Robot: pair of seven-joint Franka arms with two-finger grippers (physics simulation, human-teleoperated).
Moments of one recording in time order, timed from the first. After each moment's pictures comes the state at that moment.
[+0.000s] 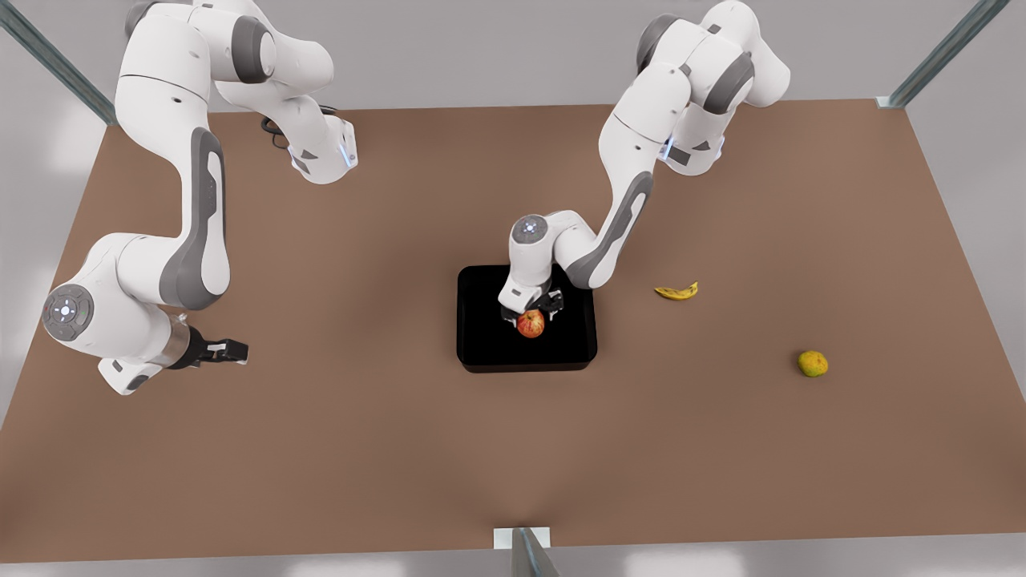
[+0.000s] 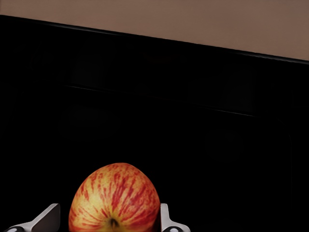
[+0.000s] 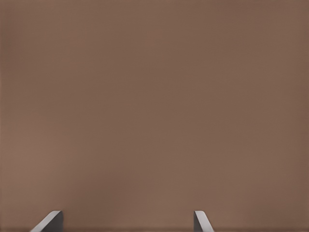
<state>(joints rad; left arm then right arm) -0.77 0.70 -0.02 -1.75 0.38 2.57 -1.26 0.28 0.41 -0.39 -1.50 0.20 1.81 -0.18</state>
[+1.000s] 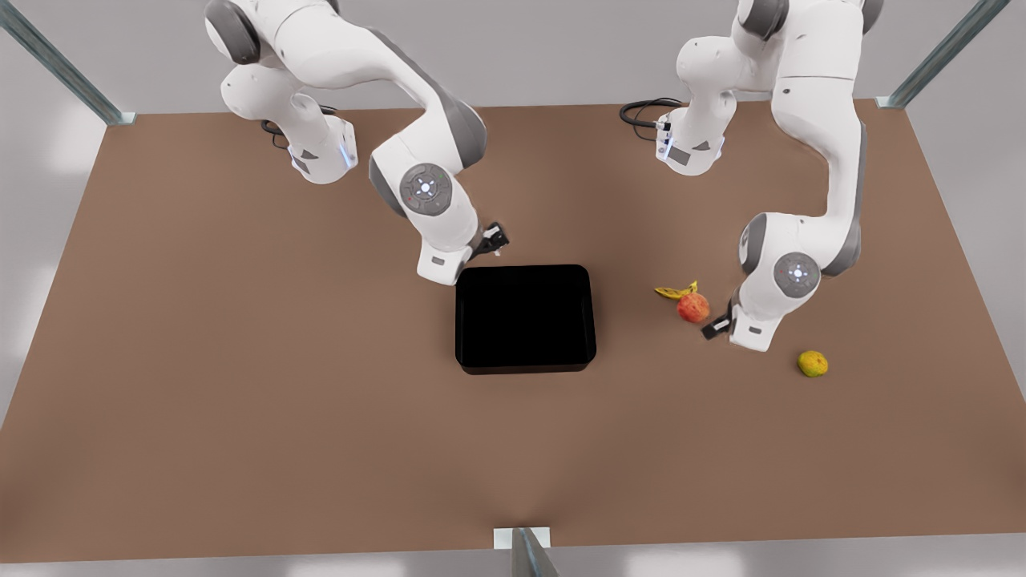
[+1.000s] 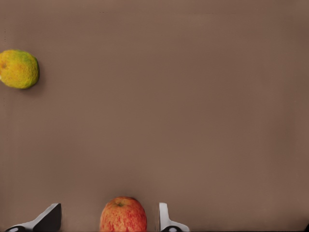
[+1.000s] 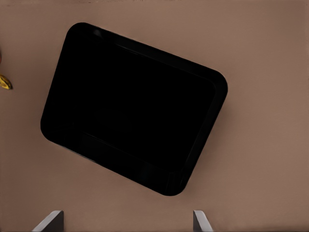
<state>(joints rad) -0.14 0.21 0.02 -1.92 0.07 2.14 -0.57 0.82 0.38 -0.20 -1.46 0.28 1.79 0.23</state>
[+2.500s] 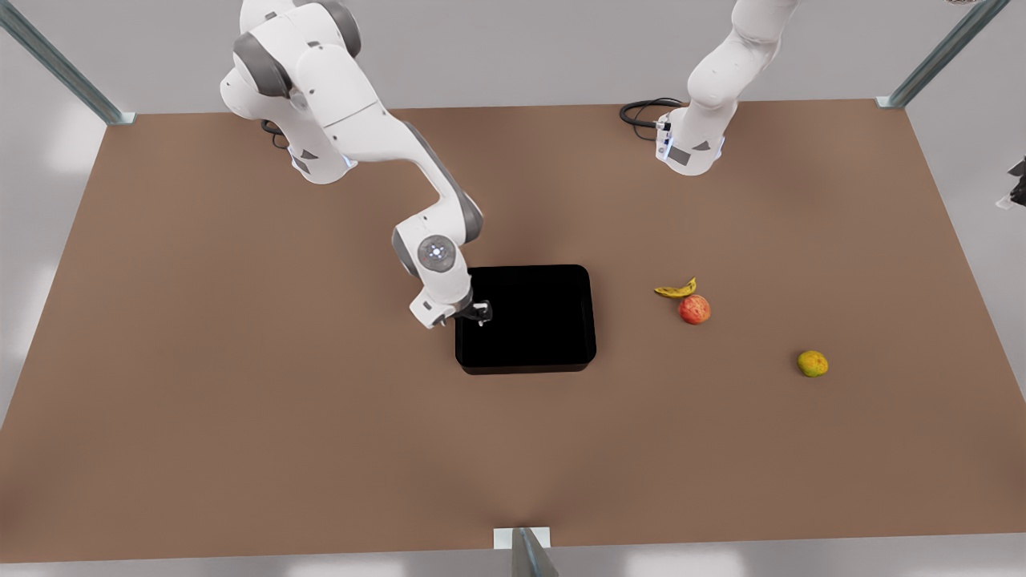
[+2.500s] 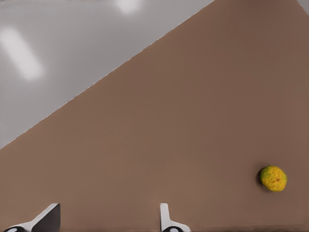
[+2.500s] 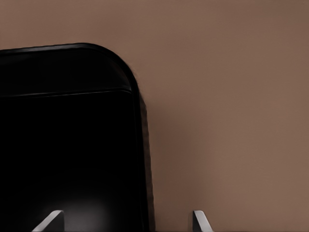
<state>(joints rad) 0.71 0.02 0.12 -1.82 0.01 1.89 -0.10 0.82 0.56 -0.17 -1.85 0.15 2.48 0.62</state>
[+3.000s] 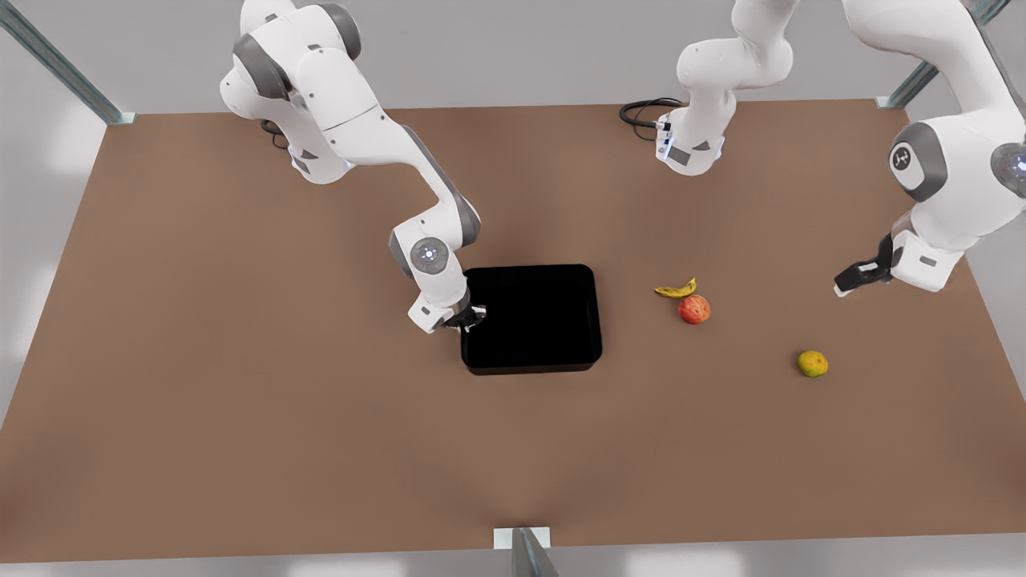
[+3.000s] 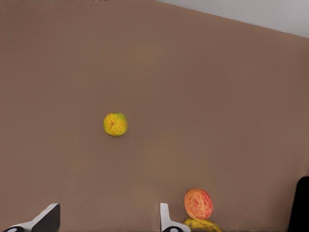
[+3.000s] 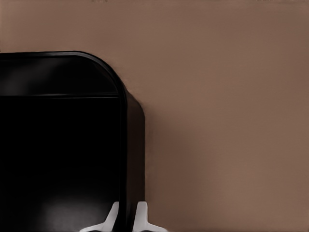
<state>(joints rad) -0.02 0.02 0.12 -1.82 0.02 1.89 -0.10 0.81 0.57 -0.17 -1.86 0.20 2.53 0.49</state>
